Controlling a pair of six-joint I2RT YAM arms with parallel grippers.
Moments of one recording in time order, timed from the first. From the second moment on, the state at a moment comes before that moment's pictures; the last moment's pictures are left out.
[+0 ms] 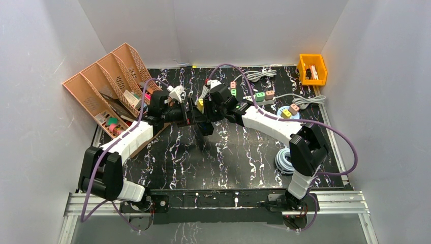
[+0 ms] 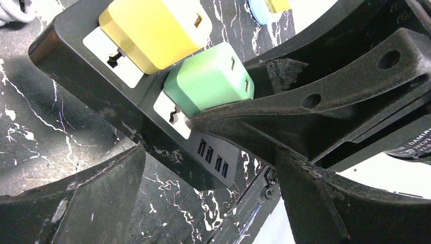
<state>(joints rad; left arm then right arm) -0.33 1.40 0.88 -0.08 0.65 -0.59 0.83 1.74 1.39 -0.34 0.01 0.42</state>
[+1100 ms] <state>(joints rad) -0.12 1.28 0.62 0.15 0.78 -0.69 0.74 1.73 1.36 -0.23 -0.10 0.42</state>
